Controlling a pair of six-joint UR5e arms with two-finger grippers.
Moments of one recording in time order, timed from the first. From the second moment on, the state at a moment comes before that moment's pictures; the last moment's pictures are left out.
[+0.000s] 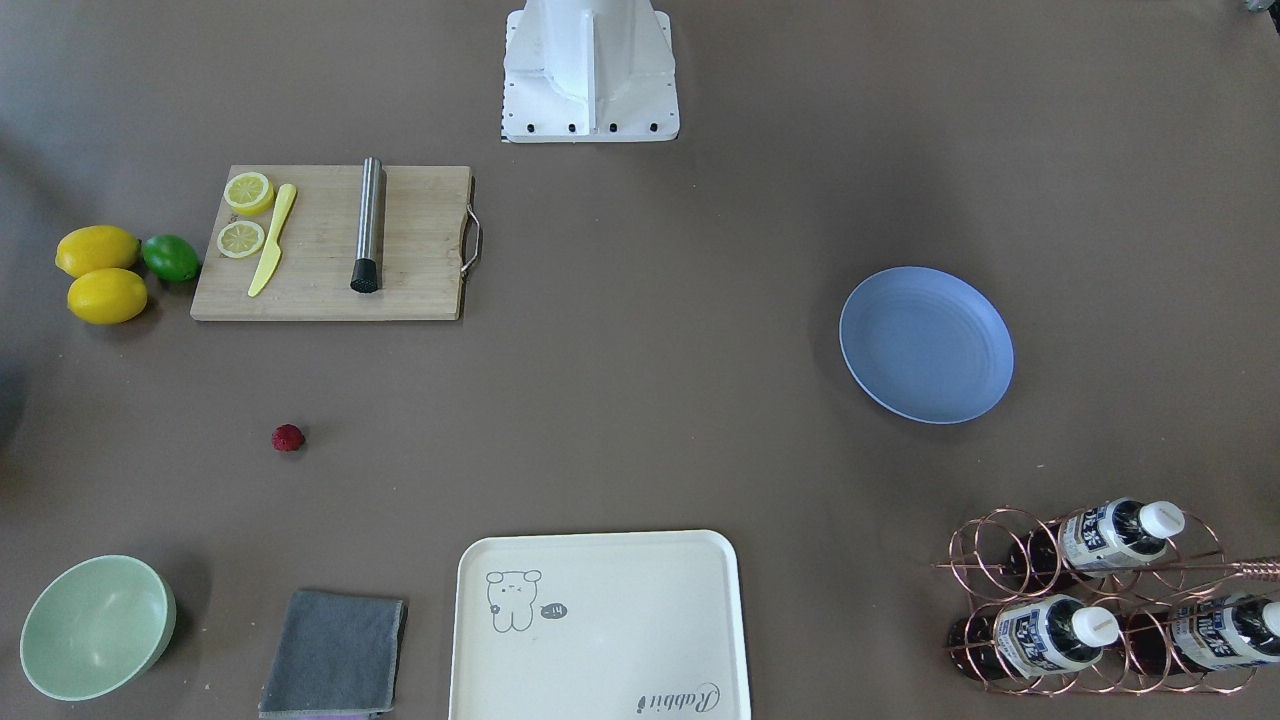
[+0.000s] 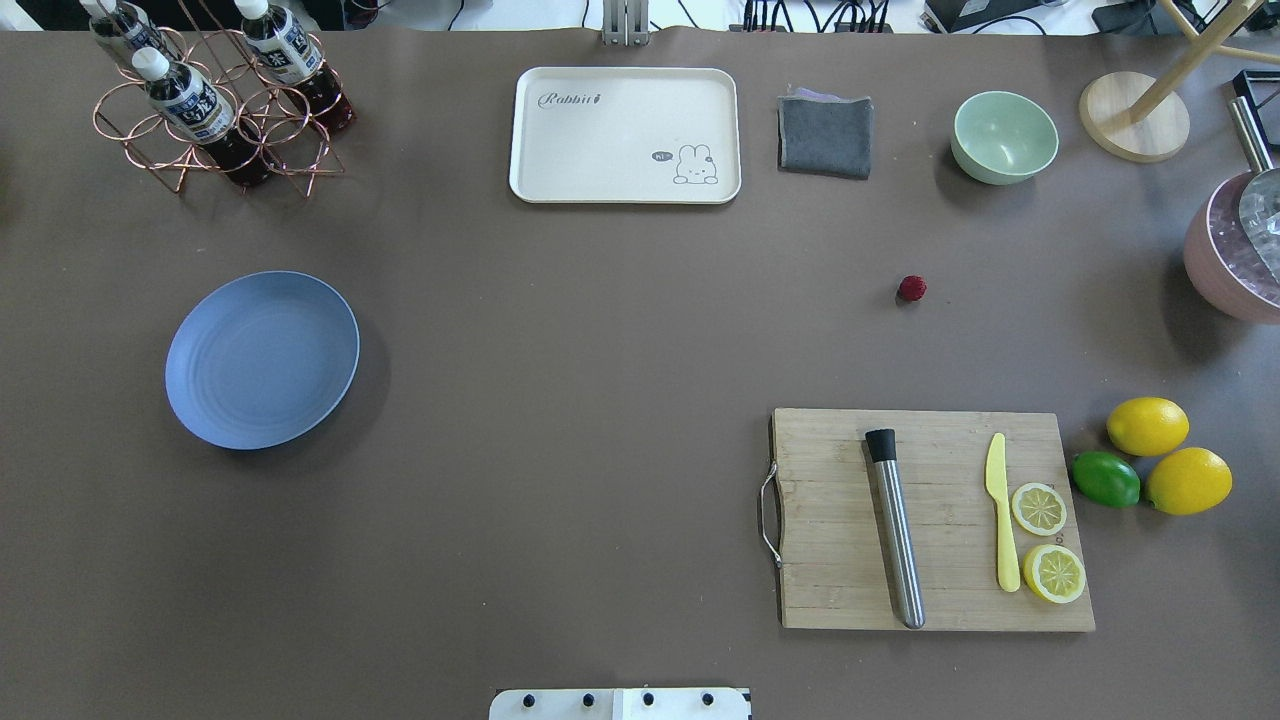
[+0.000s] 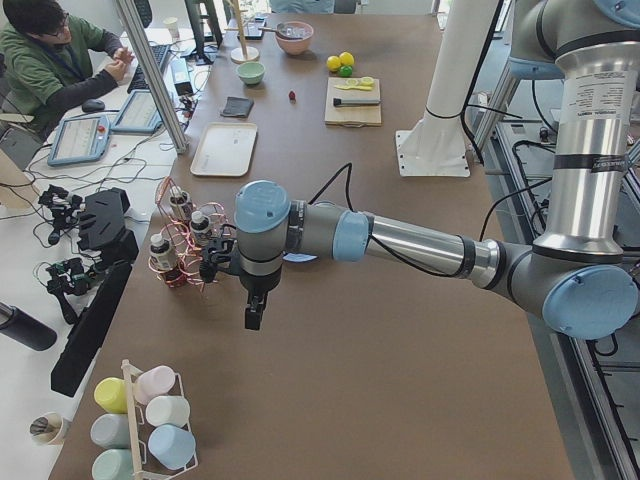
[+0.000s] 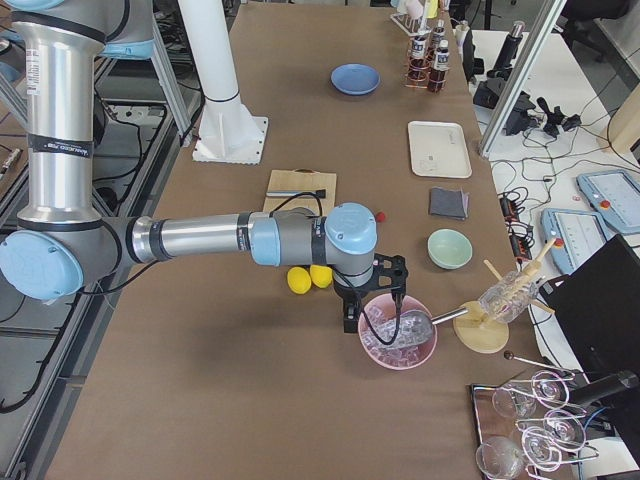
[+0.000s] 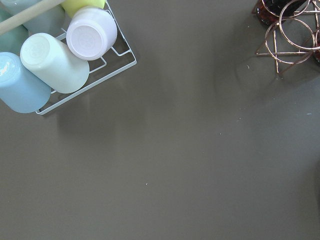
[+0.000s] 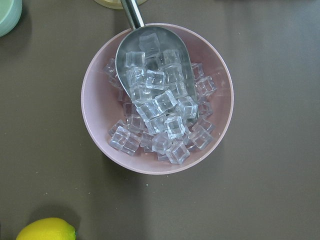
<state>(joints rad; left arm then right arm) -1.65 -1.59 -1.78 -1.49 -2.32 0.01 1.62 -1.66 1.79 -1.62 2.36 0.06</state>
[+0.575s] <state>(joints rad) -1.65 -1.57 -1.78 -1.49 -2.32 0.01 1.62 -1.64 1.78 -1.62 2.37 0.07</state>
